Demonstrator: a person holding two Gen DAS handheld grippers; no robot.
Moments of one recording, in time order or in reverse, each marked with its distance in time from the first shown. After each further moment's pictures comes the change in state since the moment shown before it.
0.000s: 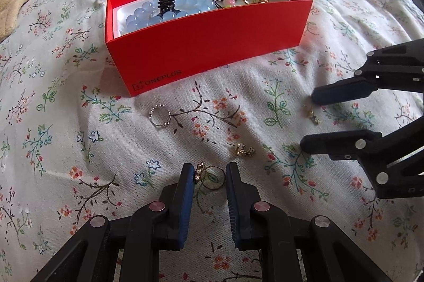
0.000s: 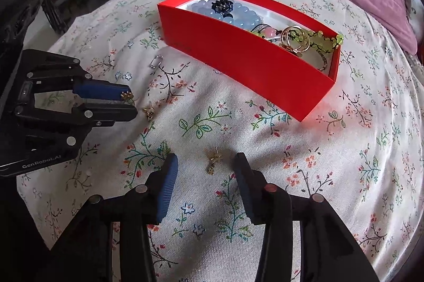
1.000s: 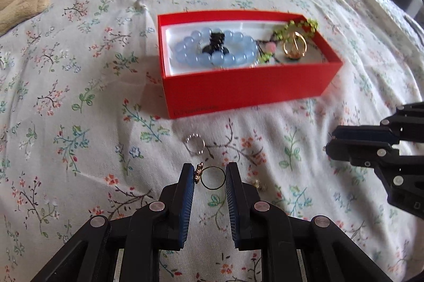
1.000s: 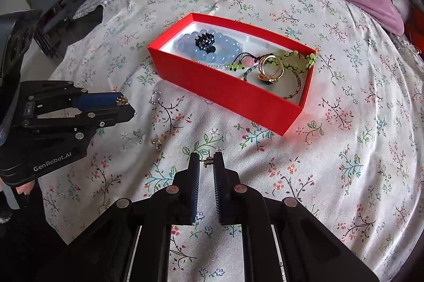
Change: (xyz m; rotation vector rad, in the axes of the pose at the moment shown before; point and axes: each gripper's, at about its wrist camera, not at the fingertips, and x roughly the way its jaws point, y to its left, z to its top) left arm -0.027 0.028 0.030 -0.208 -0.002 0.017; right arm -0.040 -0.008 0.023 0.139 -0.017 0.014
